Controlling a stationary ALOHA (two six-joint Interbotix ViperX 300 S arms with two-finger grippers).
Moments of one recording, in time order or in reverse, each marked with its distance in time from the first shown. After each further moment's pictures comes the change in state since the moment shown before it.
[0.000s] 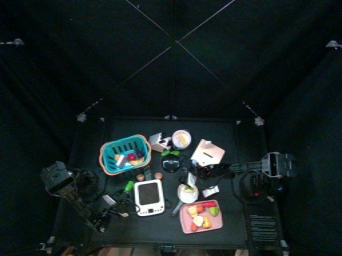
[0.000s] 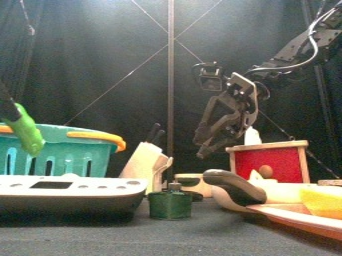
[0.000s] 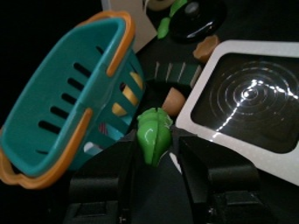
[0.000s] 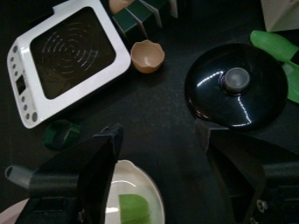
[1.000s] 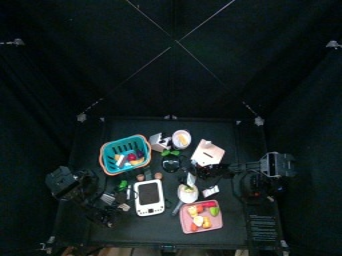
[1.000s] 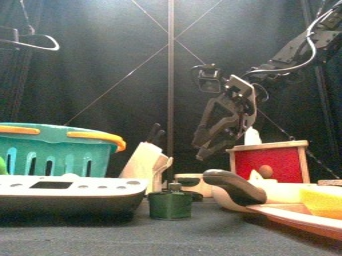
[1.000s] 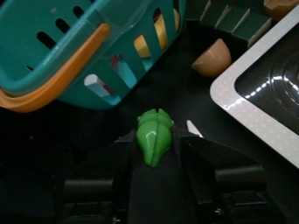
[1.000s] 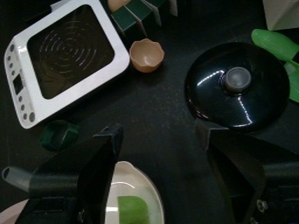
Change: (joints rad) left arm 0.097 0.071 0.031 -0.193 0.112 -0.278; right arm 0.000 0.009 -0.006 -0.002 0.002 -0.002
